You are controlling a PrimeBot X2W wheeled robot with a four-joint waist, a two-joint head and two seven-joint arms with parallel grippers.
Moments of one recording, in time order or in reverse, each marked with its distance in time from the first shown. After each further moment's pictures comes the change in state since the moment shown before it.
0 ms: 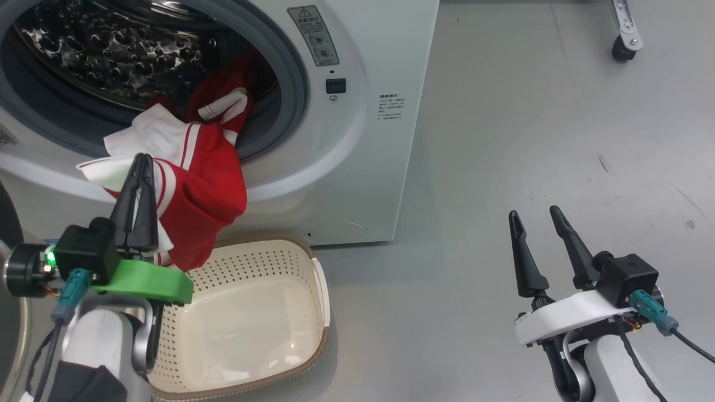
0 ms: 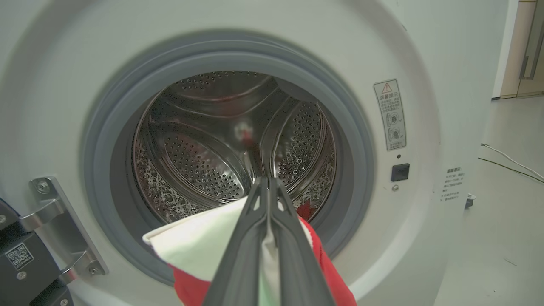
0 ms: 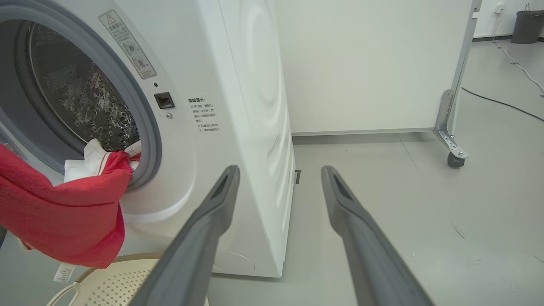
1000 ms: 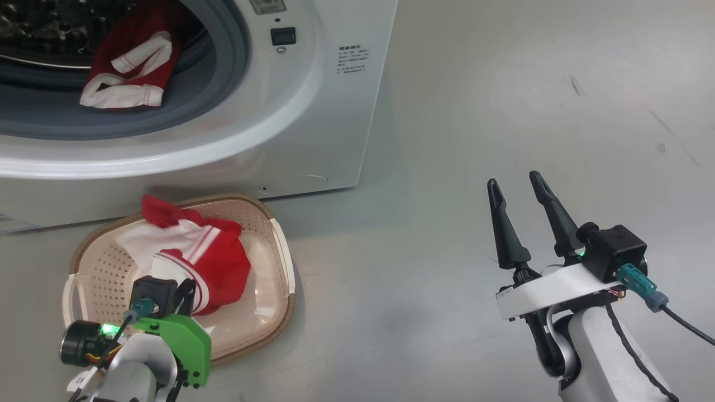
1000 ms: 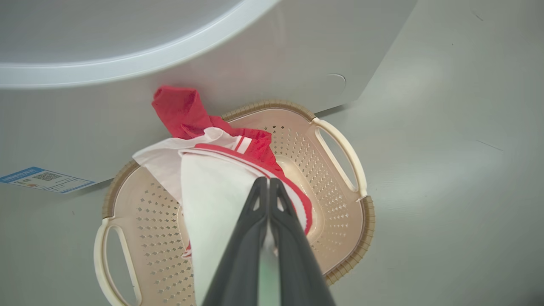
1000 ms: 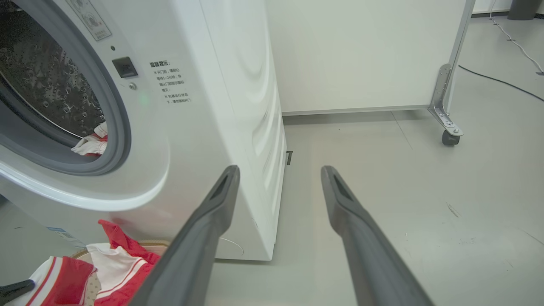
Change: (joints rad) left arm 0.058 0.015 -0.111 0.378 0.013 -0.061 0.249; right arm -0.076 0.011 0.053 -0.032 0.002 0.000 0.000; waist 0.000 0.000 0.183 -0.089
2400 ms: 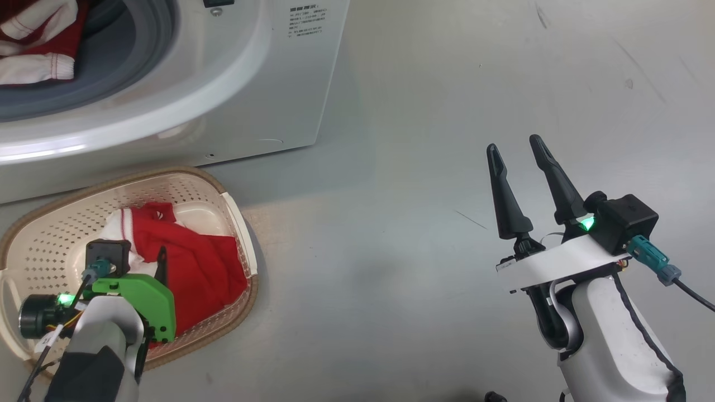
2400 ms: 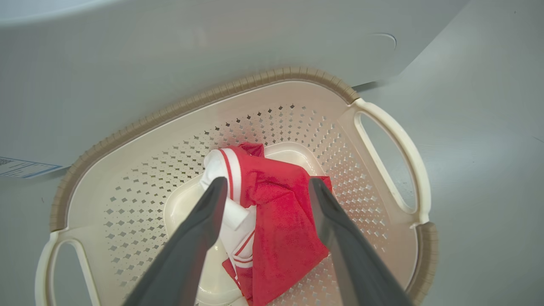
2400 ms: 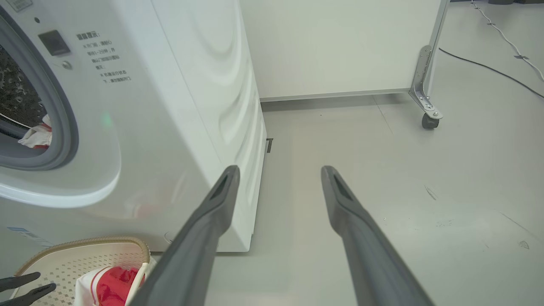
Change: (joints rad) left arm -0.240 0.022 0.062 0.339 -0.002 0.046 -0.097; right arm -0.089 0.013 -0.021 -0.001 0.008 0.000 0.000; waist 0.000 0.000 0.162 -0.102
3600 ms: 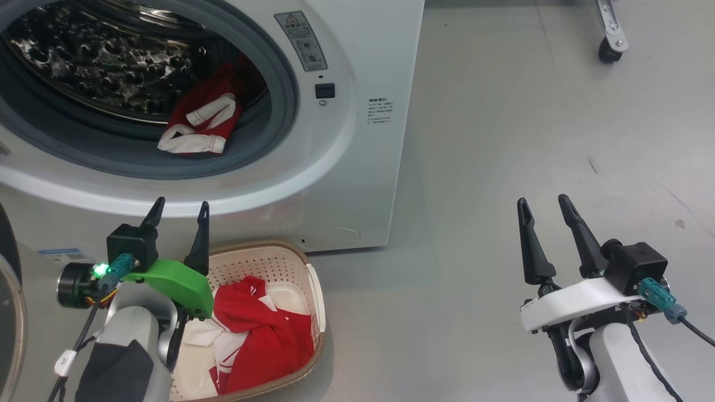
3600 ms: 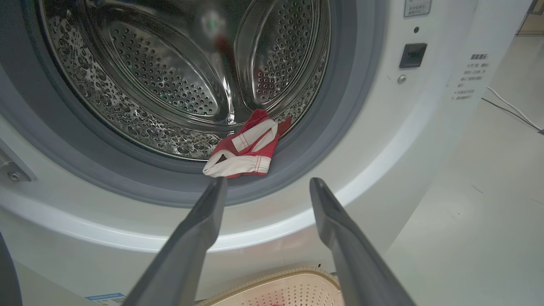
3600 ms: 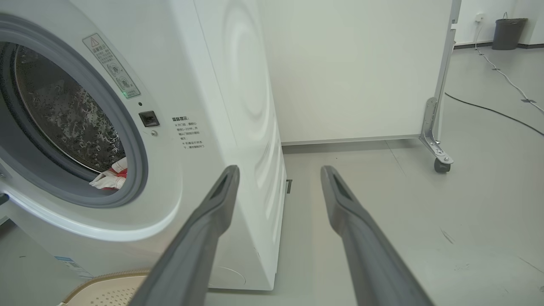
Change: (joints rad) left arm 0.033 -0.077 -0.016 -0.187 -0.022 -0.045 -0.160; right arm 0.123 -0.019 -0.063 0.060 -0.004 0.000 0.000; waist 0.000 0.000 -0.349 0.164
